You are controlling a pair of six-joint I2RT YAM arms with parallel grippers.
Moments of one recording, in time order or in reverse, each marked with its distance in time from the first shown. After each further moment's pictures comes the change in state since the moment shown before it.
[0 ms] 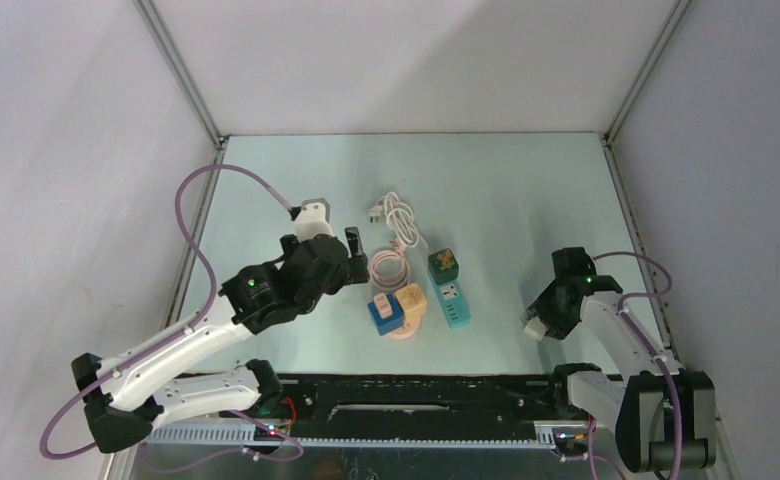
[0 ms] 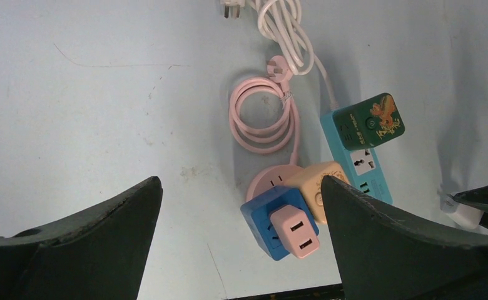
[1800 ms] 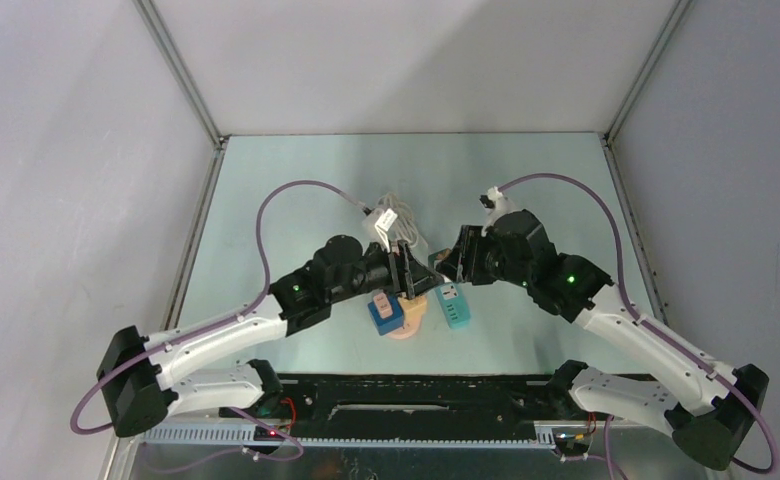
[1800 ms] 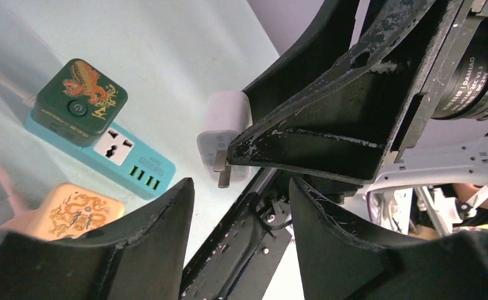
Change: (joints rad) left arm 0.006 0.133 -0.225 0.824 0.760 0.037; right arm 0.706 -0.045 0.447 0.240 -0.108 -0.183
